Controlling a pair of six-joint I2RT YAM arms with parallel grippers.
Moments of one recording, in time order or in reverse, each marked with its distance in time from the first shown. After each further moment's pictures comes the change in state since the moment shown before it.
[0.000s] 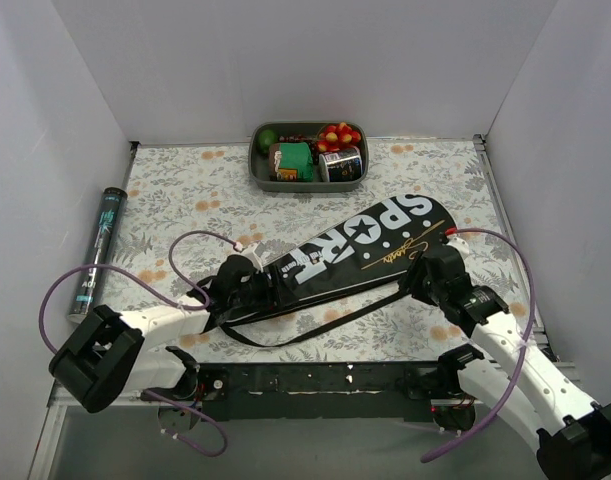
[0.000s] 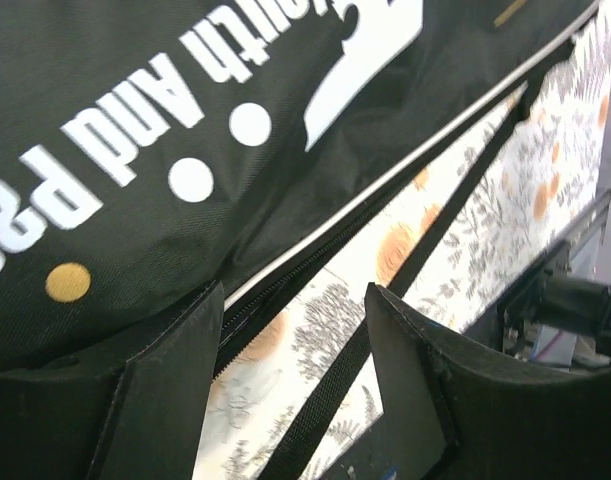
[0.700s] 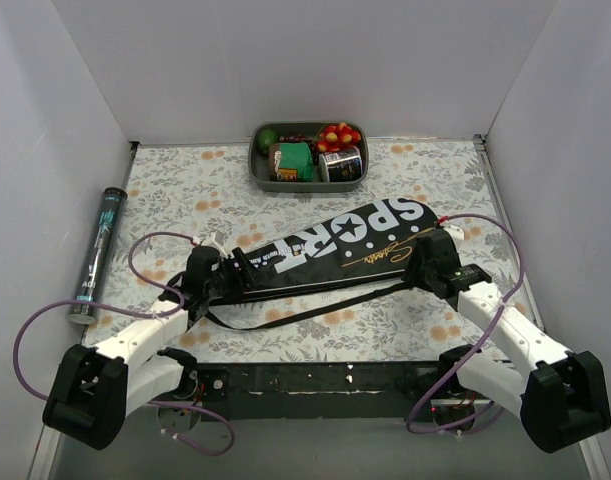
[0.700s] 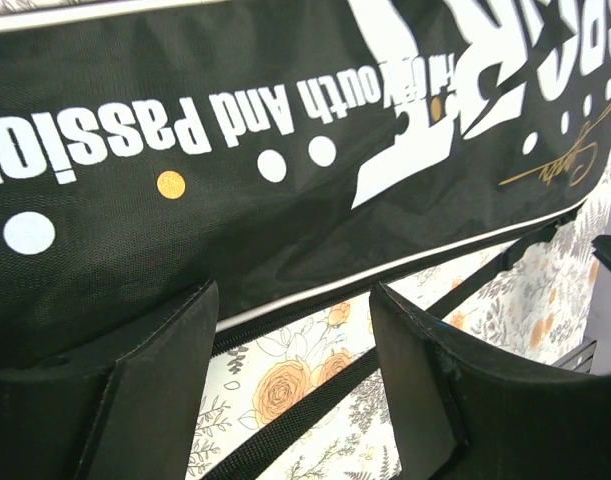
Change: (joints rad) left arm 0.323 -0.170 0.006 -0.198 -0.031 0.026; right arm -0.072 0.287 0.070 0.085 0.079 -0.122
